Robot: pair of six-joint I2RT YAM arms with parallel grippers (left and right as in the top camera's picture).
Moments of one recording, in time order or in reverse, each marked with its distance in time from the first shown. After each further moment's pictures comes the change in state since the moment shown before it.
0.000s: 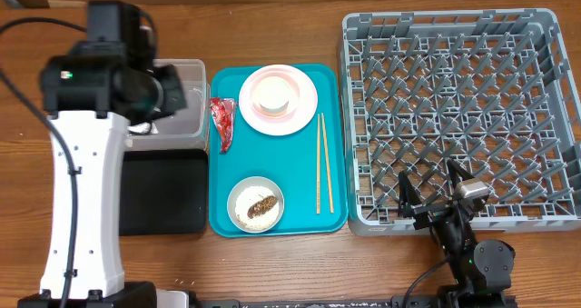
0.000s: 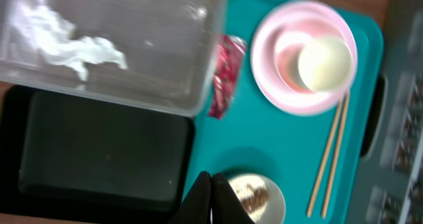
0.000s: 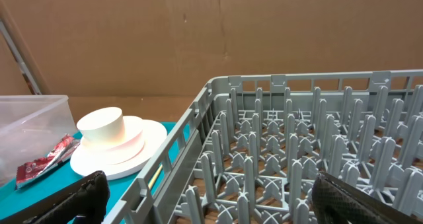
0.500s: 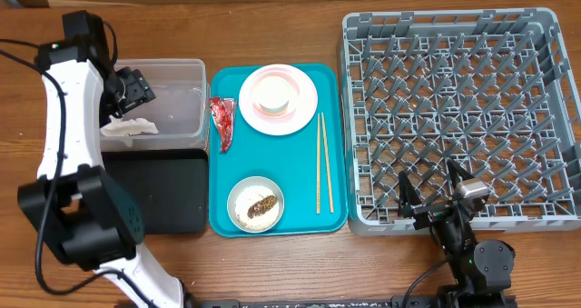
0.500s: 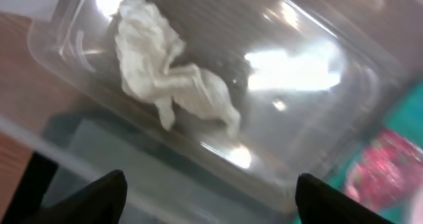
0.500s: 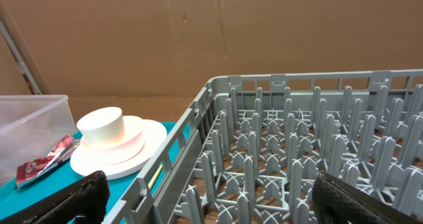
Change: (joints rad) left arm 0.294 0.372 -0.044 0.209 -0.089 -0.022; right arm 0.000 0.000 0.000 0.000 0.000 0.000
